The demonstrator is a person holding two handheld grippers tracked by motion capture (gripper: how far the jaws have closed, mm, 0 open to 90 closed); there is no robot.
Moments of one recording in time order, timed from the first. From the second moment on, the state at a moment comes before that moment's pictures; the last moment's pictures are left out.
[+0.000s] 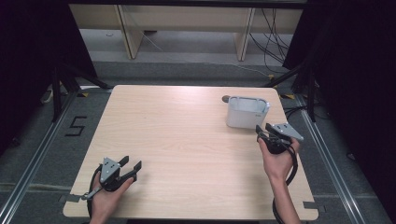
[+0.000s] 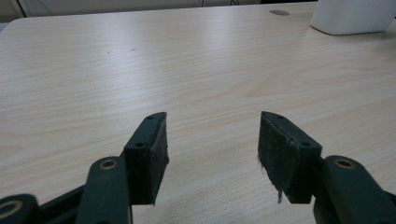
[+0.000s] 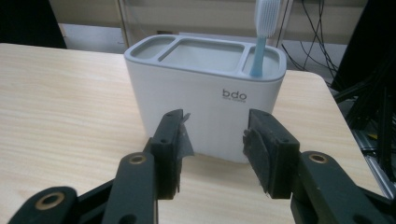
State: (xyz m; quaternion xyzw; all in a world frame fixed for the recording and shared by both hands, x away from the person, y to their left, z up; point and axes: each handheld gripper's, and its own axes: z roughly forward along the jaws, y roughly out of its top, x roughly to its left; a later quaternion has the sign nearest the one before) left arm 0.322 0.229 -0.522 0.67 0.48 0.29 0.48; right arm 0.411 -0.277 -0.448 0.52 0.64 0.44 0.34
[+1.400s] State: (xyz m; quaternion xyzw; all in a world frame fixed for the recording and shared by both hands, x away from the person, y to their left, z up) left arm 0.322 0.229 -0.523 0.67 0.48 0.29 0.49; right arm 0.336 -0.289 -0.499 0.52 0.67 0.44 0.31
